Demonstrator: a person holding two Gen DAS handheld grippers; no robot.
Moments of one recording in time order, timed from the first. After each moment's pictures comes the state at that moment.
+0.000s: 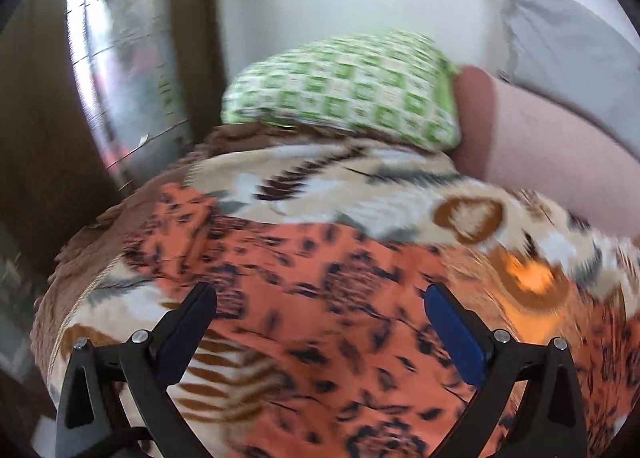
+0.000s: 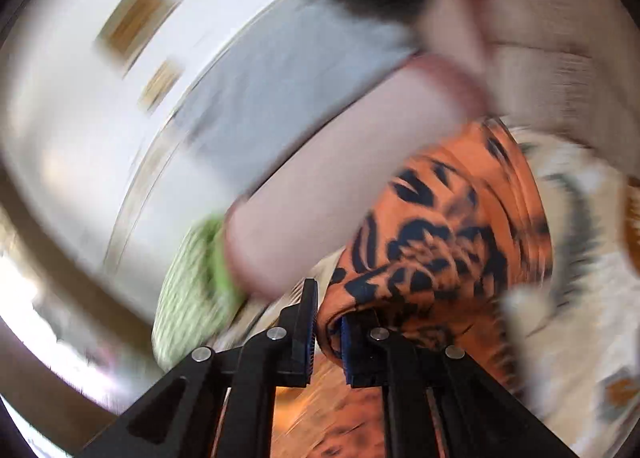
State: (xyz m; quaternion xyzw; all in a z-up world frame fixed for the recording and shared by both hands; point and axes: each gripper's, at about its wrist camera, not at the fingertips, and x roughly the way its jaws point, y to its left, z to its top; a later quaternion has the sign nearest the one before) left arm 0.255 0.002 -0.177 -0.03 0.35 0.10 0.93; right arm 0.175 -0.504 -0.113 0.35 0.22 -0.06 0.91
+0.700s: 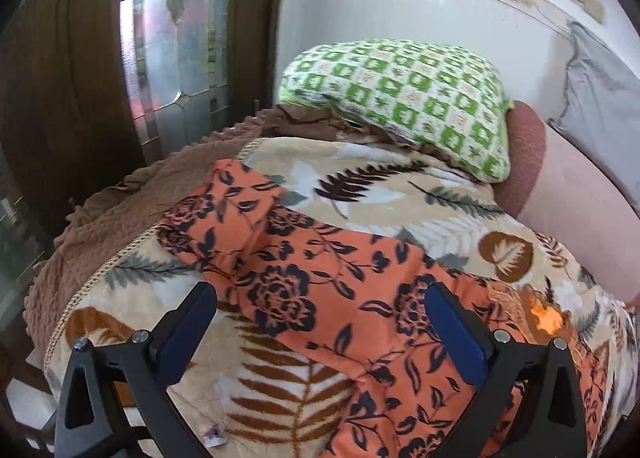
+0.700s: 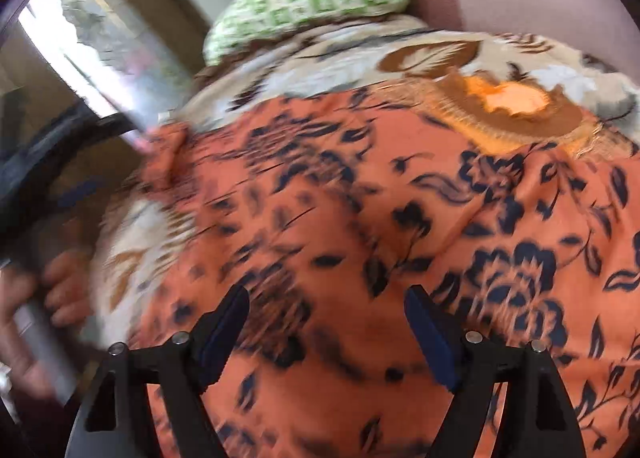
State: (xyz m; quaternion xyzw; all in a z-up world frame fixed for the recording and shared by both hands) left arm 0.260 0.081 -0.179 -0.11 0.37 0.11 0.92; right arm 0.229 -0.188 -0.275 0.12 0.49 0.19 0.84
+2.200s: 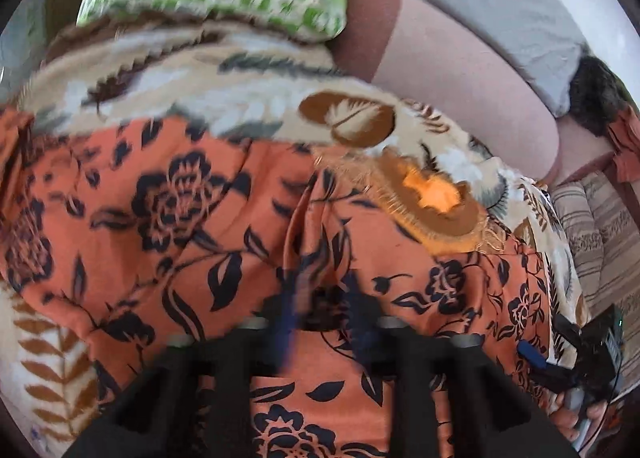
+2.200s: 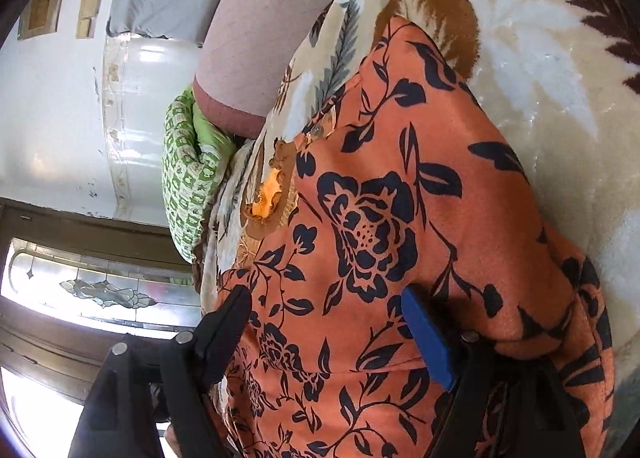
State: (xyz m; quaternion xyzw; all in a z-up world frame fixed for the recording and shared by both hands) left arm 0.303 -0.042 -0.267 -0.11 0.49 -0.16 0.85; right arm 0.177 -0.441 -0.318 0.51 0.39 0.06 0.77
